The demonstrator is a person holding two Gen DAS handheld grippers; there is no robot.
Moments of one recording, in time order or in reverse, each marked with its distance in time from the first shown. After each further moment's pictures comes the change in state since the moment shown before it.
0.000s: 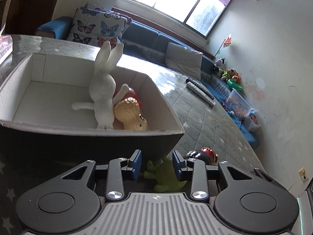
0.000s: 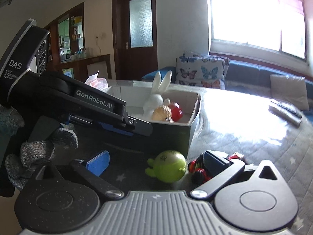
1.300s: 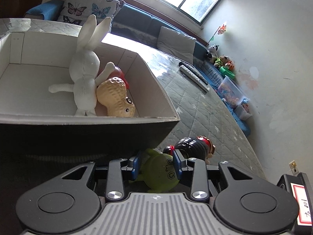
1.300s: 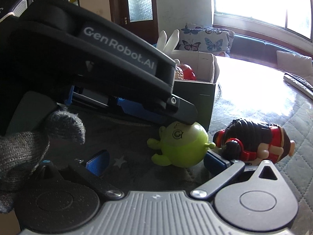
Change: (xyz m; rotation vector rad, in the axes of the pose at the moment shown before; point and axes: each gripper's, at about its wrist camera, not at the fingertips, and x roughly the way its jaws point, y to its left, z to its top) left arm 0.032 0.000 -0.004 -0.014 0.100 -0.075; right arm 0.052 0.016 -0.019 0.017 0.149 0.014
